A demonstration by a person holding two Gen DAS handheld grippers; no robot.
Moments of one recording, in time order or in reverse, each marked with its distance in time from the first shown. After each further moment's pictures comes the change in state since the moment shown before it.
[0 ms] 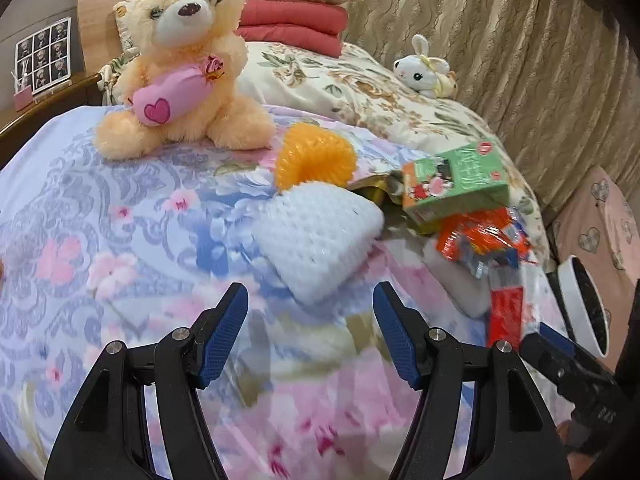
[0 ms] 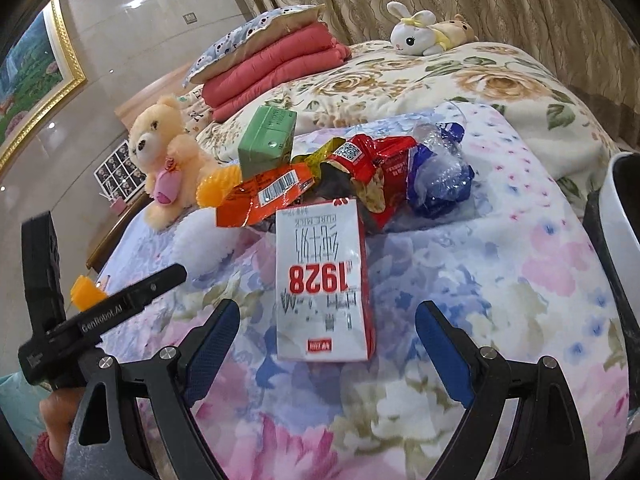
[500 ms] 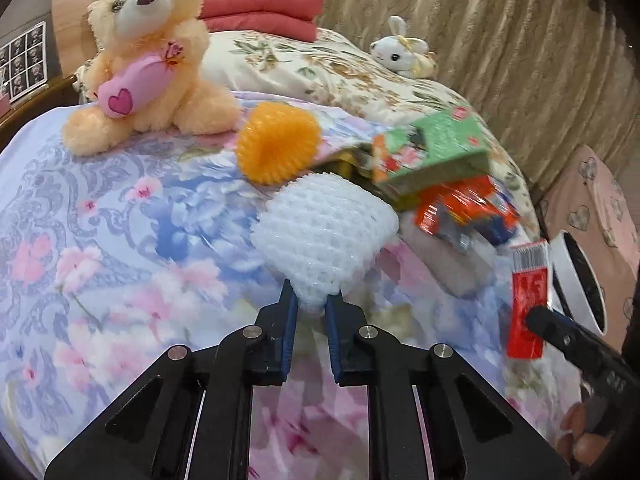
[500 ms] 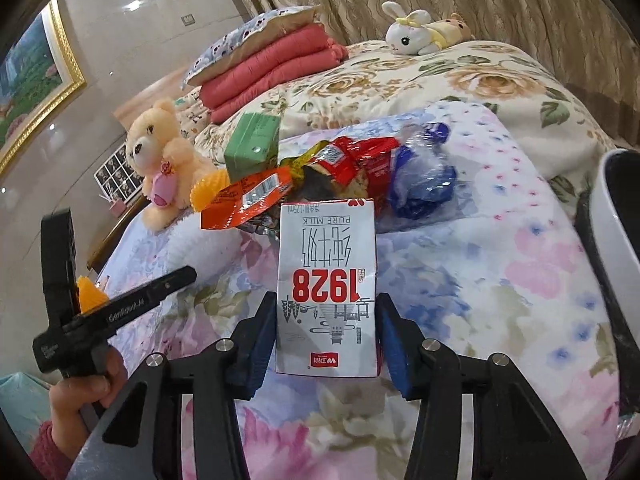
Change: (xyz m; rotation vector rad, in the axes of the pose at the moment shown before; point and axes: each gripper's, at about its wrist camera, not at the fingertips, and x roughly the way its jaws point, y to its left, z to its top) left arm 0.002 -0.019 -0.017 0.056 0.036 -0.069; right arm -0.020 -0.022 -0.005 0.022 -0.015 0.023
